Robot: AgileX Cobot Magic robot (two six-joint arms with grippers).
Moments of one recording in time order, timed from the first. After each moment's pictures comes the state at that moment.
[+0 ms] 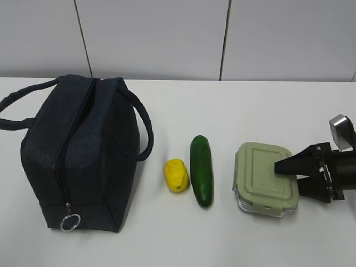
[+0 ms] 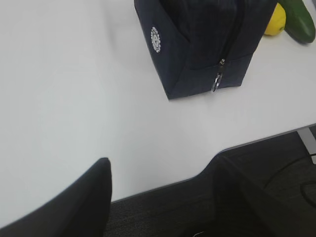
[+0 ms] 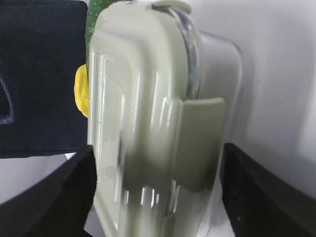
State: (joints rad) left arm -0.26 0.23 -0.51 -0.07 1.09 0.00; right arm -0.37 2.10 -0.87 1.38 1.15 -1.32
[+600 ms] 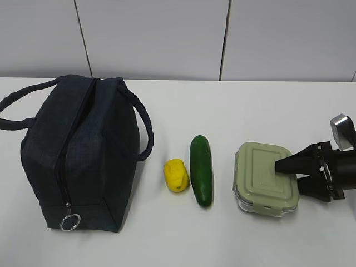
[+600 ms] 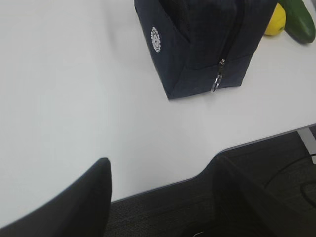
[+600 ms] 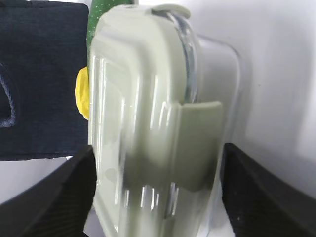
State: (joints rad) left arm -0.26 0.23 -0.51 -0.07 1.09 0.00; right arm -0.36 2.10 -0.87 1.39 1.15 -1.33
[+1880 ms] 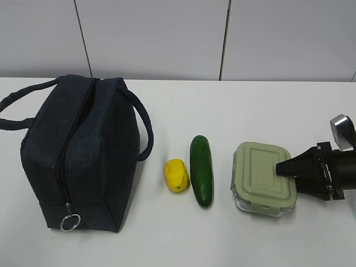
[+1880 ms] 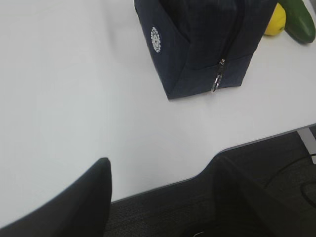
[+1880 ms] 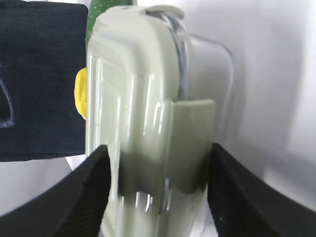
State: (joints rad) left arm -0.26 0.23 -0.51 -0.07 1.09 0.00; right arm -0.36 2.11 -0.87 1.39 1.15 -1.33
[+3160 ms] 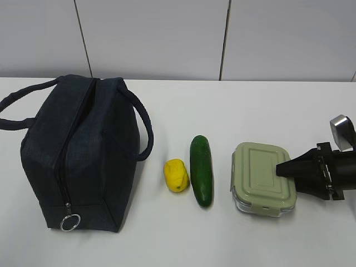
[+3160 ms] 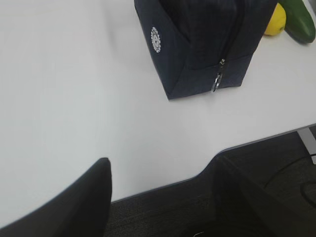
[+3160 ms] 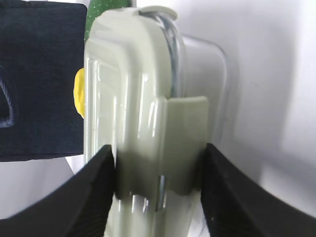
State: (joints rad) left arm -0.26 0.23 -0.51 -0.07 1.09 0.00; right arm -0.36 2.11 -0.87 1.39 1.15 -1.34
